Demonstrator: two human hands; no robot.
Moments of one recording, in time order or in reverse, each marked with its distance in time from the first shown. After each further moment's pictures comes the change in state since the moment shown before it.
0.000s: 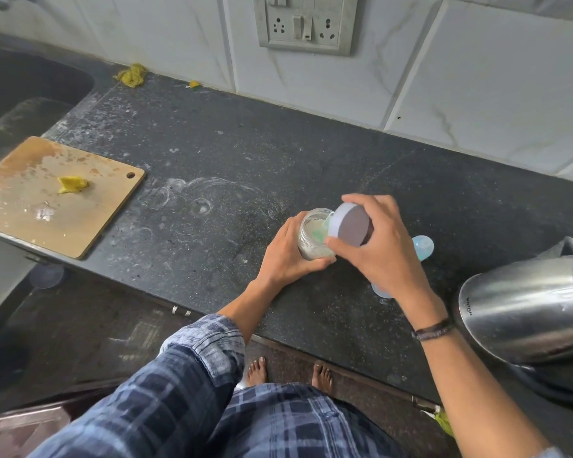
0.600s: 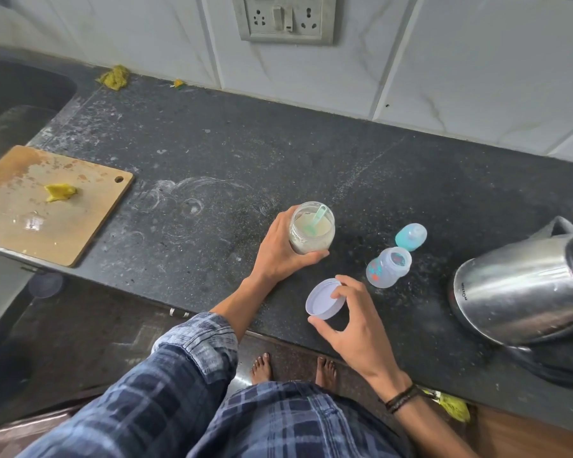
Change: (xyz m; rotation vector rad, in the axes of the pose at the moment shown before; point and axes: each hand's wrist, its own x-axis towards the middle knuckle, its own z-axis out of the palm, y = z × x) left_hand 0.002 -0.004 0.003 -0.024 0.026 0.044; right_hand -0.121 0.070 0.080 0.070 0.037 -0.108
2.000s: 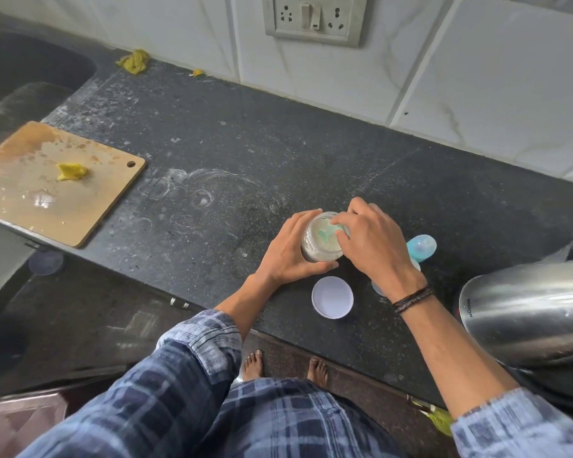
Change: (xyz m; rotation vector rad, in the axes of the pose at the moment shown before) left_hand -0.005 -0.001 -0.001 0.023 -0.095 0.106; right_hand 0.156 -0.048 -0.052 -0.651 -0.222 -0.107
